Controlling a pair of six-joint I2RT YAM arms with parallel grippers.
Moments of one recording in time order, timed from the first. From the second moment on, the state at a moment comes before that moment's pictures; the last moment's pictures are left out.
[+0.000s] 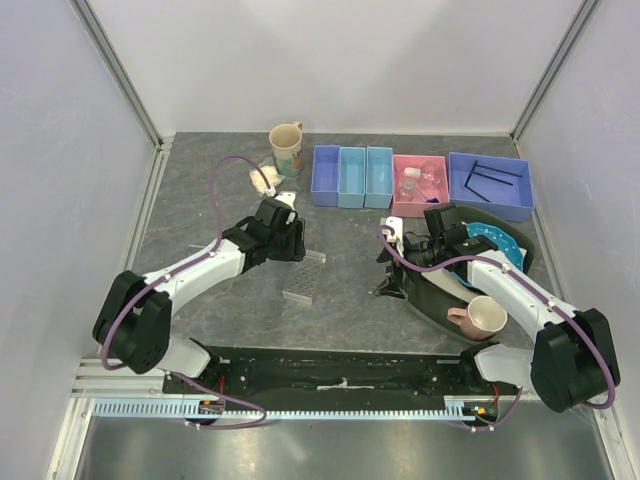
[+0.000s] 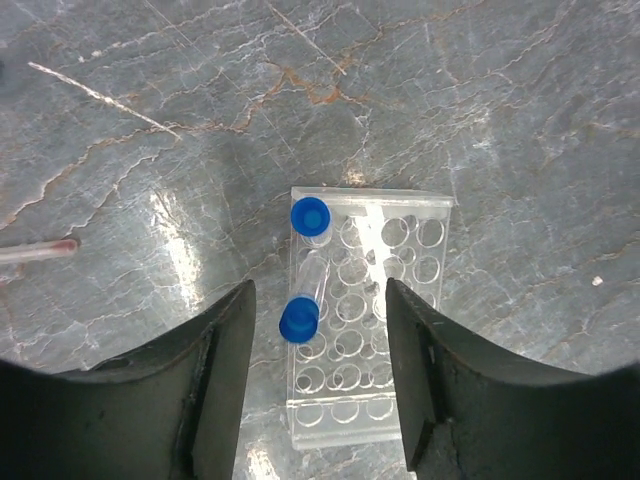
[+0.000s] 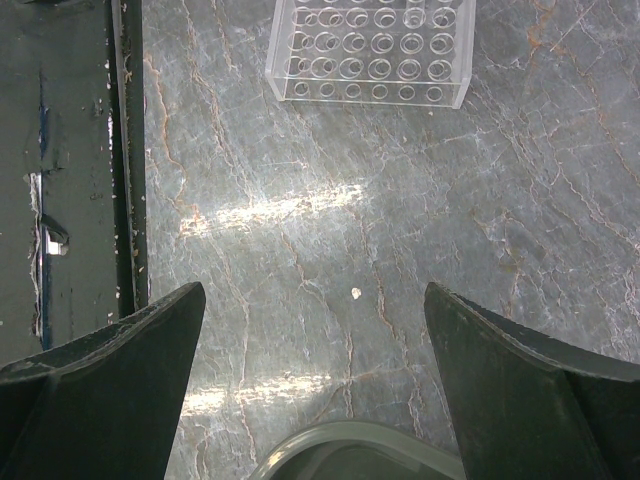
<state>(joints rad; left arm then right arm) -0.58 1.46 0.89 -0.30 -0.07 -0.39 0.36 1.23 0.78 -0.46 -0.91 -0.65</state>
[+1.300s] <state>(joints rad) -0.29 1.46 1.07 -0.44 -0.12 -0.07 0.36 1.23 0.78 -0.46 -0.90 -0.66</state>
